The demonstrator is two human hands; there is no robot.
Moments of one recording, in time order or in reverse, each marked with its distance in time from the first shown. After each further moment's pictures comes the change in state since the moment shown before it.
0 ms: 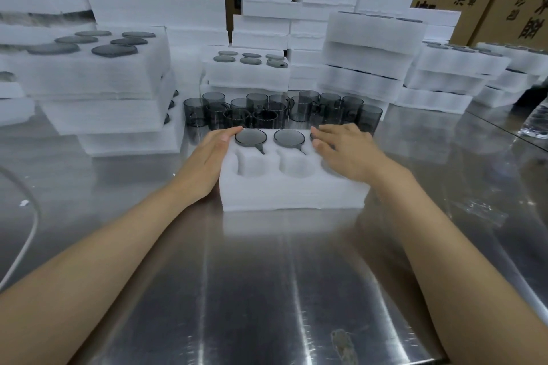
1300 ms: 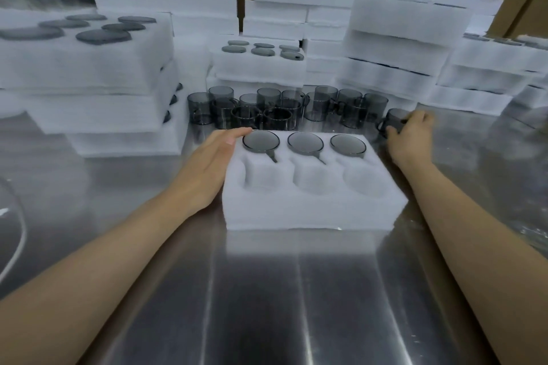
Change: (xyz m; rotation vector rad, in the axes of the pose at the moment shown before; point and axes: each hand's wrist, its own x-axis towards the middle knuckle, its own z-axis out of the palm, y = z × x) left_hand 0.005 -0.001 0.000 -0.036 0.041 0.006; right_hand 0.081 0.108 0.042 0.299 0.553 0.471
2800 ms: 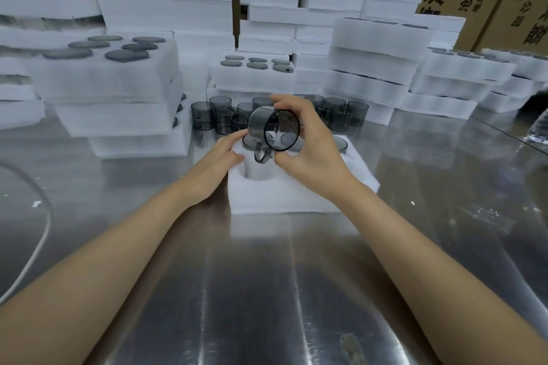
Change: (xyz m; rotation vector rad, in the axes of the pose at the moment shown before) left_hand -0.010 0.023 -0.011 -0.170 -0.217 -0.109; right_hand -0.153 -0.145 -0.056 0.707 -0.311 -0.744
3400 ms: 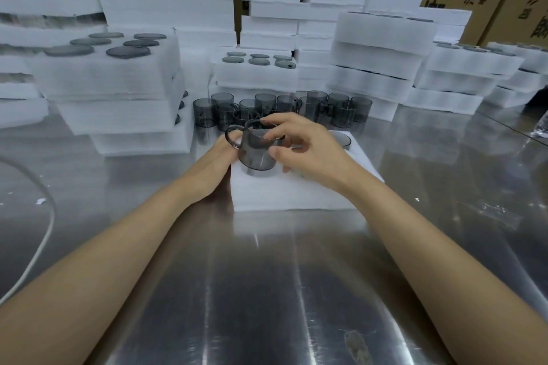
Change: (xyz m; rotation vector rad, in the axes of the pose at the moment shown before) left_hand 0.005 0.036 0.009 0.407 -0.115 0.011; right_hand 0.002 -0.004 -0.005 0.115 -0.255 0.268
